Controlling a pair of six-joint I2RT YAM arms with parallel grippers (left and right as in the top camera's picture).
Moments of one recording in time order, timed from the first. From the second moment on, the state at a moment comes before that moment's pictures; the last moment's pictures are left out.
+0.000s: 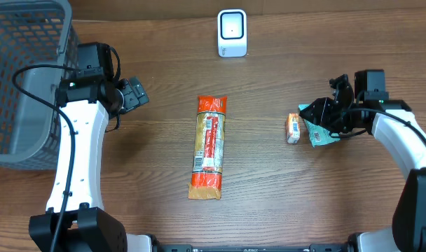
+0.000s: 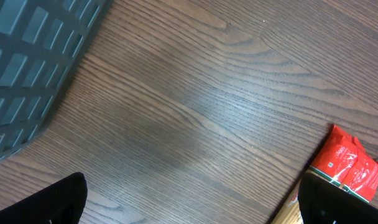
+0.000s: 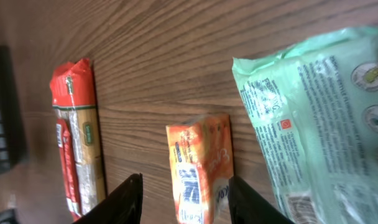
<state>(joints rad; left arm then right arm) 0.12 1.59 1.45 -1.03 -0.11 -0.39 -0.02 1.66 1.04 -0.57 -0.58 0.27</state>
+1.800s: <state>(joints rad) 0.12 1.59 1.45 -1.03 -0.11 -0.39 0.35 1.76 1.05 -0.59 0.04 0.36</state>
